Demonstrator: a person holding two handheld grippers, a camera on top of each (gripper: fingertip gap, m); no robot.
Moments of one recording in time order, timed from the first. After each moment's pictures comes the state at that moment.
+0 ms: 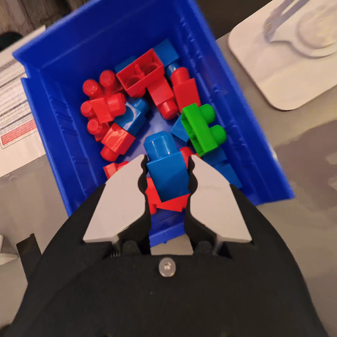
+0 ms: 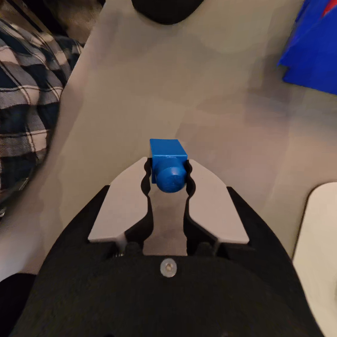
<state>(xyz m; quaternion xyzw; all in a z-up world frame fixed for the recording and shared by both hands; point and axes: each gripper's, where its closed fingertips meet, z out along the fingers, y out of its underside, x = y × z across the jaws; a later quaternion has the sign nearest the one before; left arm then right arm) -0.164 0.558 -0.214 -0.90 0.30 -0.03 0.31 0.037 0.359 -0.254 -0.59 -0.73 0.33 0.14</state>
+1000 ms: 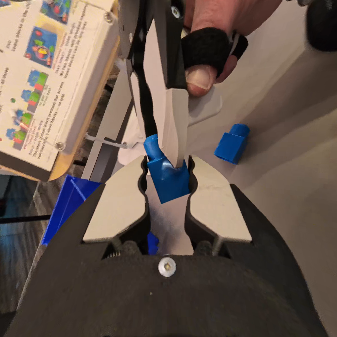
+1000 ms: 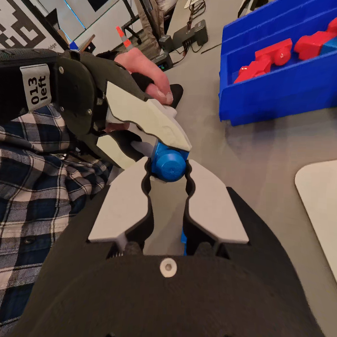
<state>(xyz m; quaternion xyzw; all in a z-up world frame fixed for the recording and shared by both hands) 0.049 0.403 -0.180 -0.65 0.60 0.01 0.46 0.035 0.391 -0.172 -0.66 -0.50 0.51 0.23</state>
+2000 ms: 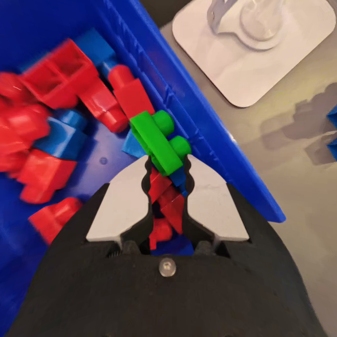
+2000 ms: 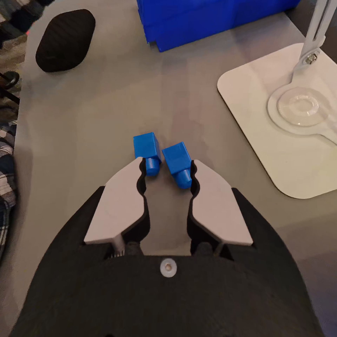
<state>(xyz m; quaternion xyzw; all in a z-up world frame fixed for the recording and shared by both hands) -0.114 0.557 -0.260 -0.88 0.36 -0.16 0.25 0.140 0.403 -0.242 -0.77 -0.48 0.30 0.30</state>
